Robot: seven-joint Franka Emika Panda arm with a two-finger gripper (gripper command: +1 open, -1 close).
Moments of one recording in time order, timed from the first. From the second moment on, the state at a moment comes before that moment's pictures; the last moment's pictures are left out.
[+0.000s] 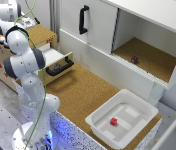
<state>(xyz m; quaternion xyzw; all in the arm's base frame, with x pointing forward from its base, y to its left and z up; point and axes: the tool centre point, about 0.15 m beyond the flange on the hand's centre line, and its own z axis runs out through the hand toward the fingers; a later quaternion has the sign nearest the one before) 0.168 0.452 0.500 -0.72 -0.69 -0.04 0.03</state>
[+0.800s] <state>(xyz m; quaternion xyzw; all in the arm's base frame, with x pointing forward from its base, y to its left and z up) 0.248 0.475 0.472 -0.67 -0.74 -0.06 0.01</state>
